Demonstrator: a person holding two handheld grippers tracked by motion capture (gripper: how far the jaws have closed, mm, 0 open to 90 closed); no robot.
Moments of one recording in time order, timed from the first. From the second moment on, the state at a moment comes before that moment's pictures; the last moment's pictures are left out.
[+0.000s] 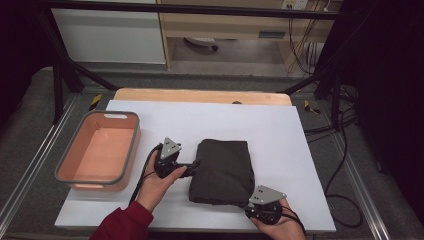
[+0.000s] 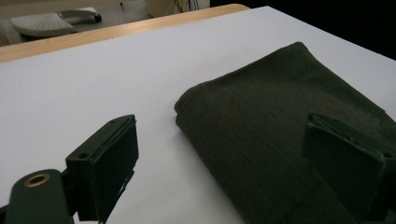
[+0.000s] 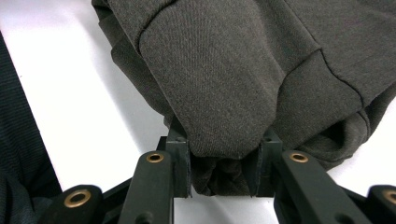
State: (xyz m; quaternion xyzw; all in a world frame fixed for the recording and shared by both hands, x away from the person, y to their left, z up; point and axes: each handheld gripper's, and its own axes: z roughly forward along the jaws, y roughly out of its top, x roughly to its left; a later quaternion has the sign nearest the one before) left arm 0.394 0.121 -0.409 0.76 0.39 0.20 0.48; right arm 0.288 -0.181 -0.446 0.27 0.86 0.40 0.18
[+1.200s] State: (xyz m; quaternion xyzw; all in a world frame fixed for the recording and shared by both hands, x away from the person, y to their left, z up) left arm 0.437 0.082 -0.430 0.76 0.42 0.17 0.47; right arm 0.288 -0.181 -0.449 0.28 0.85 0.40 0.18
